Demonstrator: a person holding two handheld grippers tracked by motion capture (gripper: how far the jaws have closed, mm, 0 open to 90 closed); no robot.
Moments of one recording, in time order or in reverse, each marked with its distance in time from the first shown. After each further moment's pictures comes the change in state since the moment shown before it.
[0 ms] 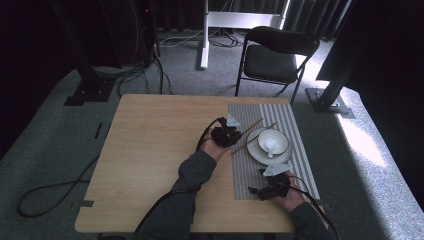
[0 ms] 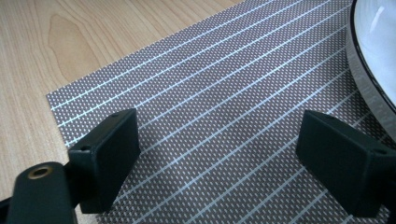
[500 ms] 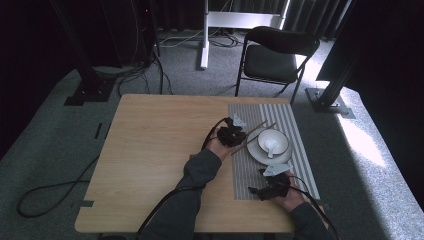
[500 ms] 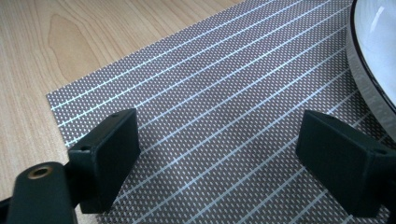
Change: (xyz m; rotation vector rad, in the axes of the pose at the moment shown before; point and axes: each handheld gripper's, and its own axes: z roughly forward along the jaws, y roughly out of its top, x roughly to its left) left arm -0.005 0.007 0.021 0.024 -0.016 0.018; right arm 0.000 0.000 0.000 -0.001 0.000 -0.003
